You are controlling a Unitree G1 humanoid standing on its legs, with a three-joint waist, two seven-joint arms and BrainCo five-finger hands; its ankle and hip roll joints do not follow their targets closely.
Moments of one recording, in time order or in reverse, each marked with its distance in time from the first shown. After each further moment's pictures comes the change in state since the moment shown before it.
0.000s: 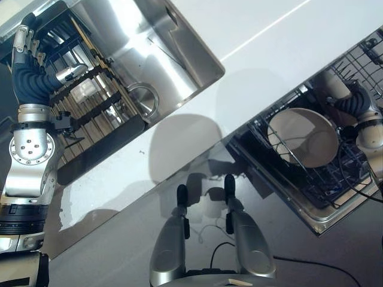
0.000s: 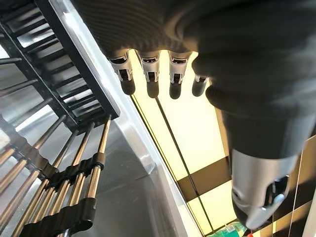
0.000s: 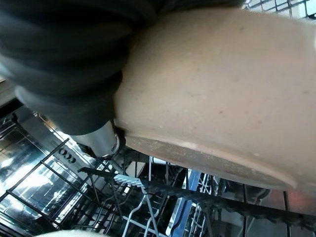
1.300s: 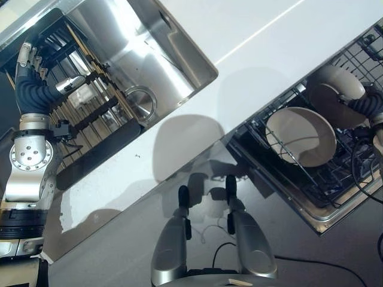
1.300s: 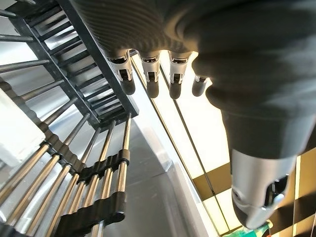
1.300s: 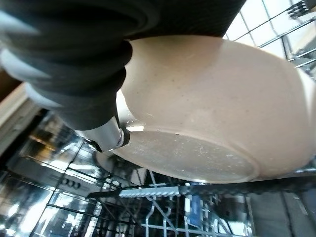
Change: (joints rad) left arm 0.039 -0.009 0.013 0.053 -0.031 0.000 -0.029; right arm 0.034 0.008 -0.177 0.000 0.183 0.072 0.243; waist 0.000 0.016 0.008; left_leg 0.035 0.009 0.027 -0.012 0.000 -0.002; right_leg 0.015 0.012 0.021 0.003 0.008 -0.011
